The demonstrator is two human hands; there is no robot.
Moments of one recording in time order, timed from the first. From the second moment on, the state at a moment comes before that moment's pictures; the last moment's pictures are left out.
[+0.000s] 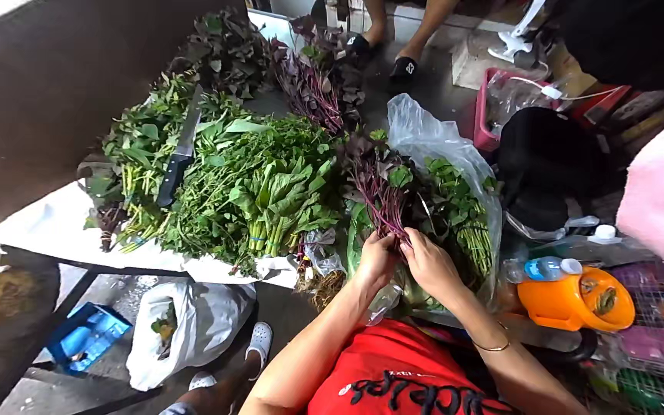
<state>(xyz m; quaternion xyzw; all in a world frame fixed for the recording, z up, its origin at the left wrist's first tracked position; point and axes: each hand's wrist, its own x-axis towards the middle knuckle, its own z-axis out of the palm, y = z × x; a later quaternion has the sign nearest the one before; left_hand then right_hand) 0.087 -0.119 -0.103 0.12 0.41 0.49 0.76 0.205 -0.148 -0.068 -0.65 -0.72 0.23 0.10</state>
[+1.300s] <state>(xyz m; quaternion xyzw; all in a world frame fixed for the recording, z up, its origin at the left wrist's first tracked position) 0.062 -0.123 -0.109 0.19 0.33 0.51 0.78 0.243 -0.149 -0.059 -0.54 -0.50 0.58 0.34</state>
